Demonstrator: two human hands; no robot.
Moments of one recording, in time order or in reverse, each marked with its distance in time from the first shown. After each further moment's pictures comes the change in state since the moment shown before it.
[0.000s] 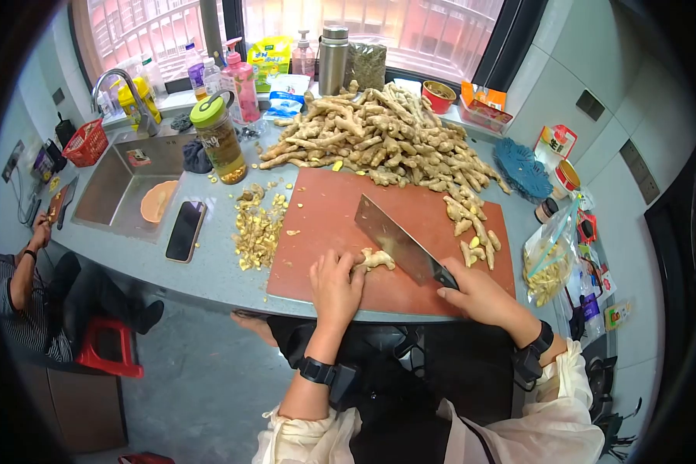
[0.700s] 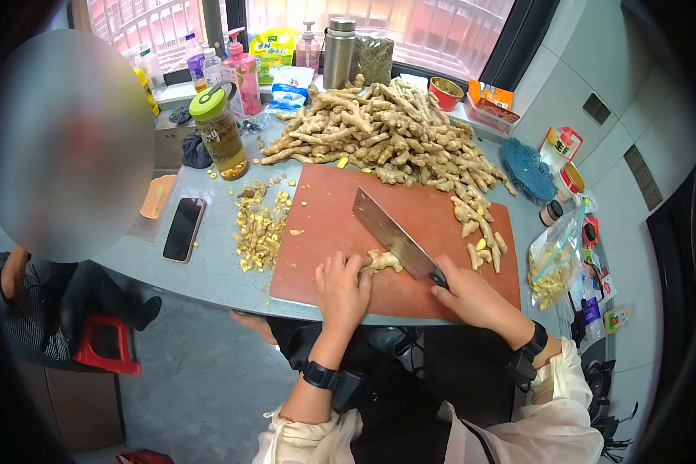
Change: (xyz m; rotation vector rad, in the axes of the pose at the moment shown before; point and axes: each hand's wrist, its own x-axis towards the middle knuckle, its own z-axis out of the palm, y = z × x) left_hand 0.000 0.000 0.002 0.004 0.046 0.051; right_hand 0.025 -0.003 0.019 -0.198 0.035 -0.021
